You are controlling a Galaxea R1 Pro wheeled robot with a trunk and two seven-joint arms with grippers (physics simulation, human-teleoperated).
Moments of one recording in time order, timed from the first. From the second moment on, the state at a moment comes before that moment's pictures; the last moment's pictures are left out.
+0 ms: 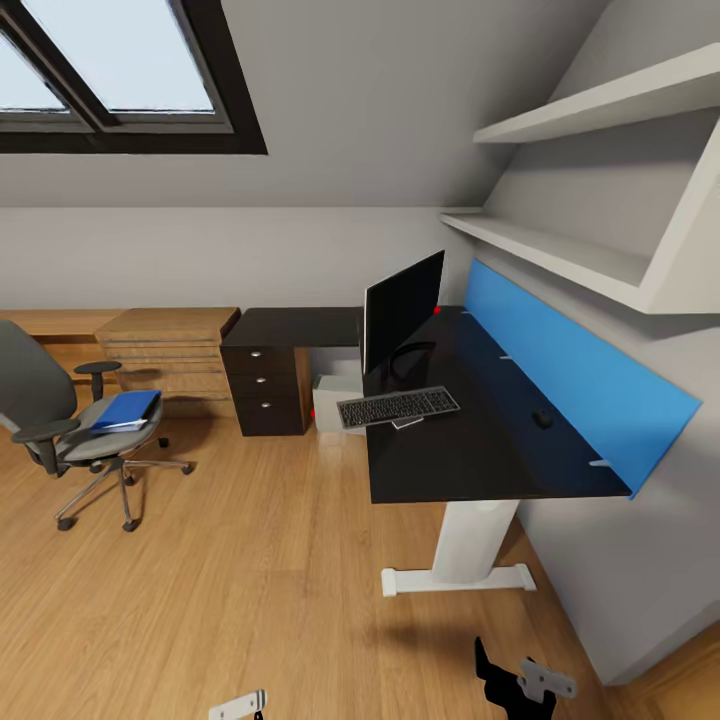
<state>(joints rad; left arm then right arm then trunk) -0.13 -0.10 -0.13 -0.59 0.18 -0.19 0.41 -0.44 -0.01 -0.08 0.02 -0.36 -0.81 0.21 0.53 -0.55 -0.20</state>
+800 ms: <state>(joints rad) -0.13 -0.10 -0.13 -0.59 0.18 -0.19 0.41 -0.44 -0.01 -0.08 0.02 -0.33 -0.81 0.21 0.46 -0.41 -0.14</state>
